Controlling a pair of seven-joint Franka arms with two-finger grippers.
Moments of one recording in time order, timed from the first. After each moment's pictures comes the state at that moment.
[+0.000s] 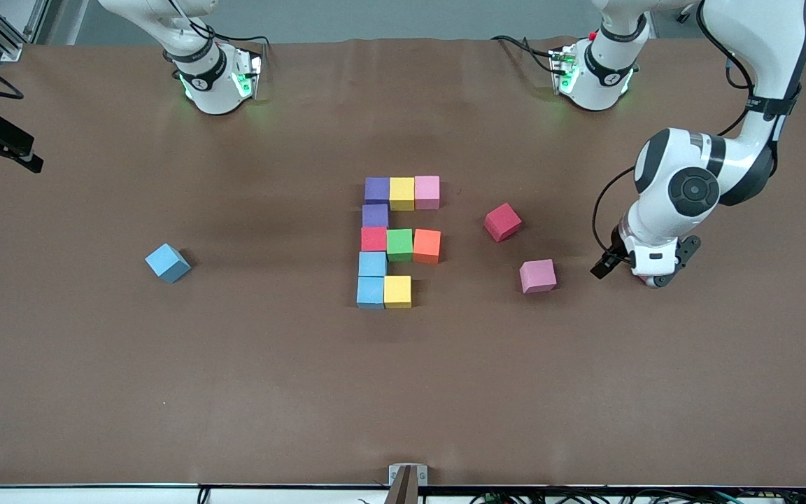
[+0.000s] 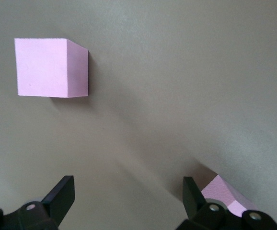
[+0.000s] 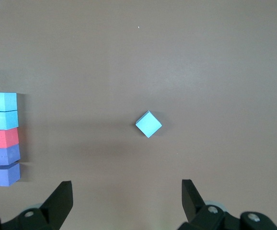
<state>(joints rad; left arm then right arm) 0.10 0.24 -0.29 -2.18 0.17 2.35 -1.09 -0.03 -0.03 -0.01 -1.48 0.02 1.46 -0.05</state>
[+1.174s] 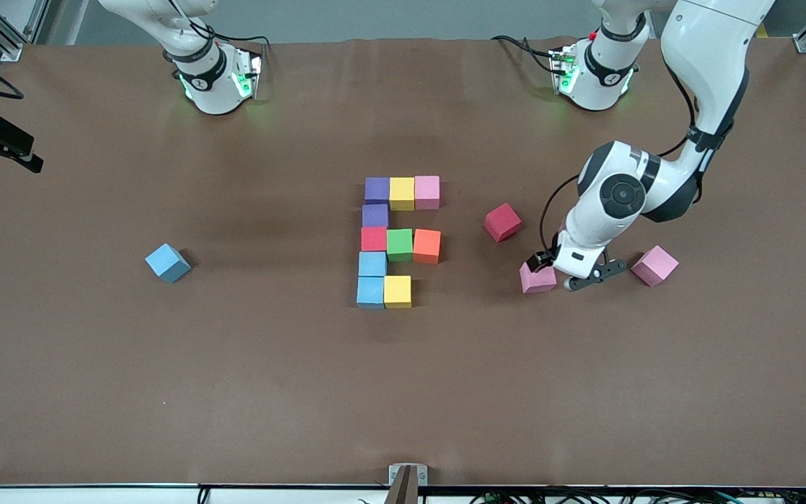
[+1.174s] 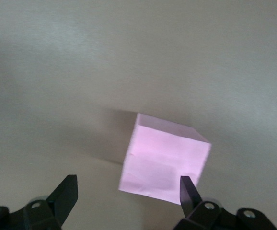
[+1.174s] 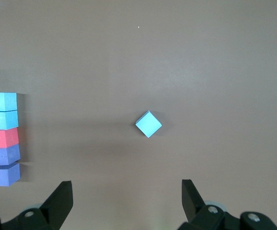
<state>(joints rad) 0.01 0.39 -0.38 -2.13 0.17 2.49 -0.83 -0.03 -0.03 -0.01 -1.48 0.02 1.46 -0.05</state>
